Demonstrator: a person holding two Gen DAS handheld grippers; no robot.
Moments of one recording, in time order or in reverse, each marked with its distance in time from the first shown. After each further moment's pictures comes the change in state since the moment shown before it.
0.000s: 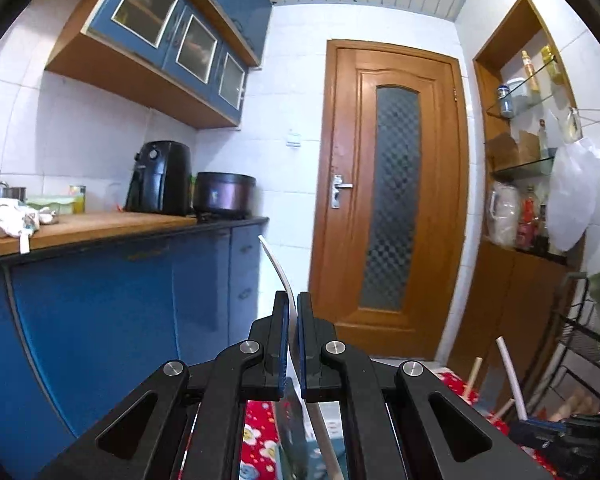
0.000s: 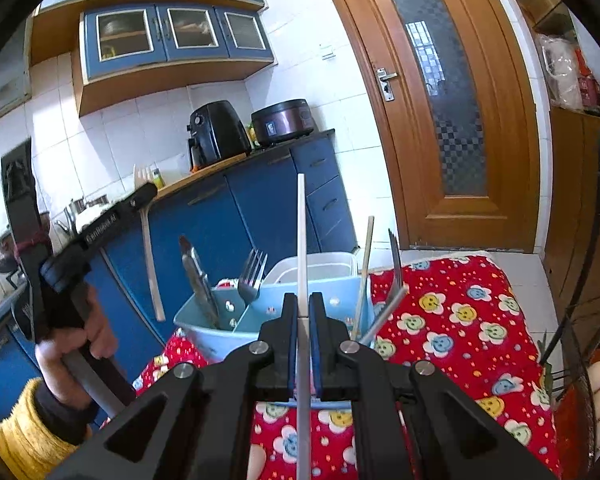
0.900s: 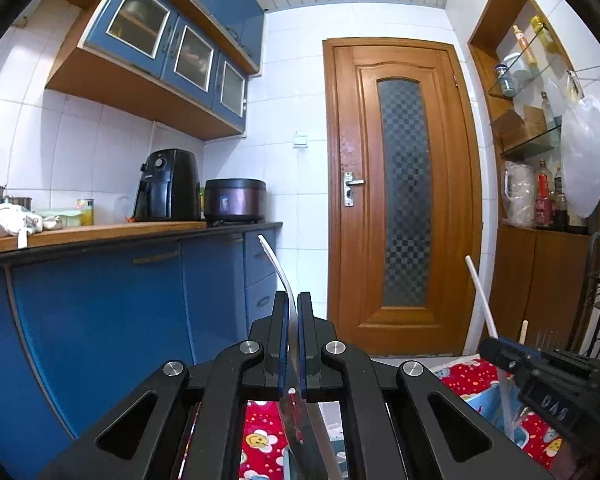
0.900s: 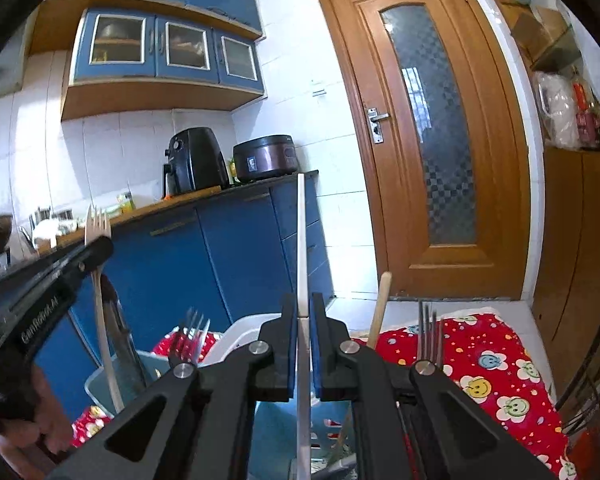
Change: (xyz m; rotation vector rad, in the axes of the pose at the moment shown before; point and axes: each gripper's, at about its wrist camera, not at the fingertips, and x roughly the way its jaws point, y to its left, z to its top) left arm 0.024 -0.008 -0.046 0.081 -0.041 0.056; right arm 0.084 -0.001 0.004 -0.094 -0.177 -0.106
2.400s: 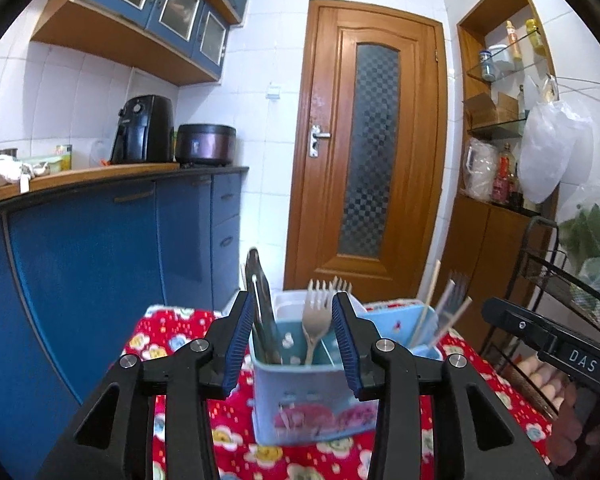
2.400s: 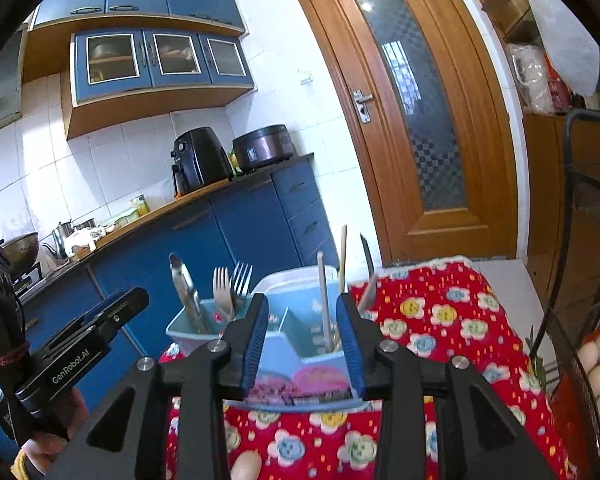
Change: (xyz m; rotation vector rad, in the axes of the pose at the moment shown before) left arm -0.080 0.001 -0.009 -0.070 0.221 -0.150; right arm -0.113 -0.007 -0.005 0.131 0.095 0.026
